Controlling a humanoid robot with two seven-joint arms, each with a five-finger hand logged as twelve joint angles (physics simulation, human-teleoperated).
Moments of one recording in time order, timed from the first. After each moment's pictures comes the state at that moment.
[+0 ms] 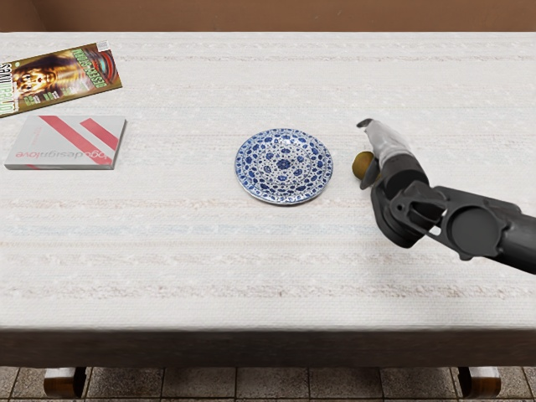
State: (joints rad) left arm -0.02 0.00 0.05 -0.38 0.09 0.28 0.04; right arm 1.06 -0.27 0.07 1.06 -1.09 -0.52 -0.61
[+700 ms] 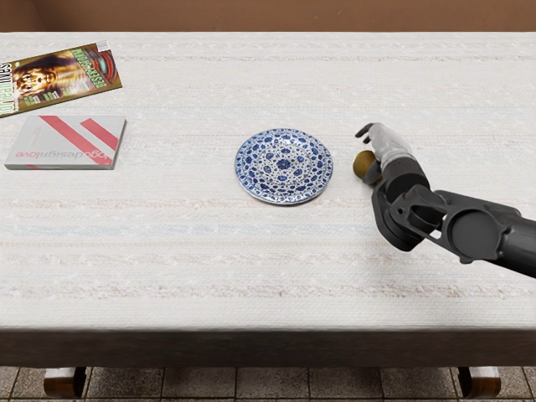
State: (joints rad) left arm -0.02 0.00 0.05 -0.38 0.09 0.28 0.04; right arm 1.04 -0.27 0.07 1.06 -1.09 -0.54 -0.61
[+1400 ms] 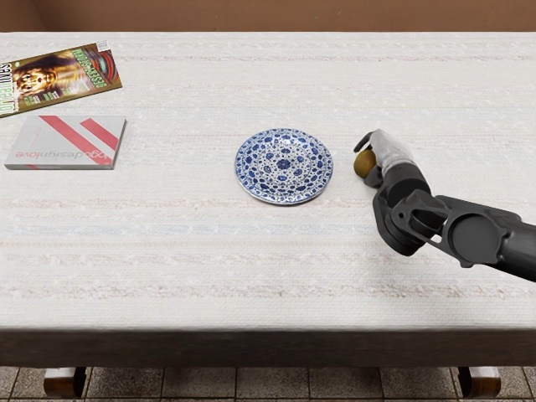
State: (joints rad) left arm -0.02 0.00 0.05 -0.38 0.09 0.28 0.04; right arm 1.03 -0.28 0.07 1.06 -1.09 -0.54 -0.61
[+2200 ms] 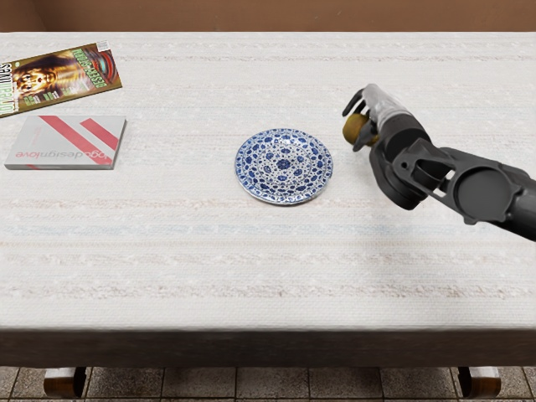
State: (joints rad) left arm -0.02 0.00 0.05 -0.38 0.09 0.28 0.04; right arm 1.16 -0.28 0.15 1.06 -1.05 -0.42 -0.61
